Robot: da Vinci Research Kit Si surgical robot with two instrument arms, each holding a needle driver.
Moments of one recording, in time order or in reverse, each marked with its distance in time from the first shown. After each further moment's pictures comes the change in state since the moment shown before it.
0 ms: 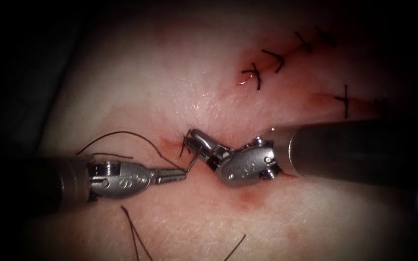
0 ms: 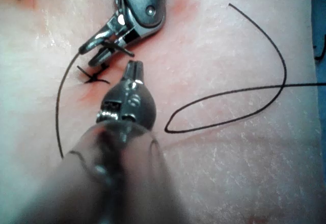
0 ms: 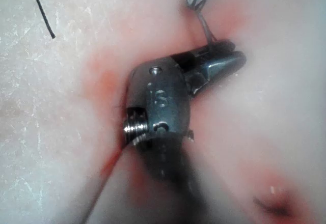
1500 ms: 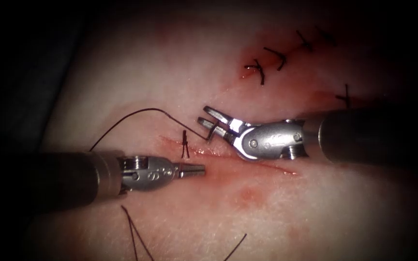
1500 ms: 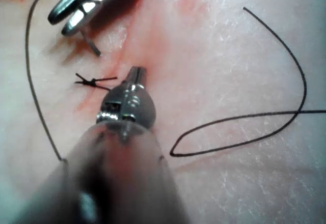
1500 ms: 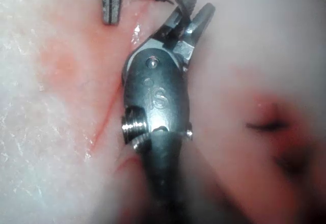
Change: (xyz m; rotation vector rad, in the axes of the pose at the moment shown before) right arm 0.001 0.011 0.002 0.036 -0.015 0.433; left arm -0.004 0.000 0.006 -0.039 -0.075 -0.023
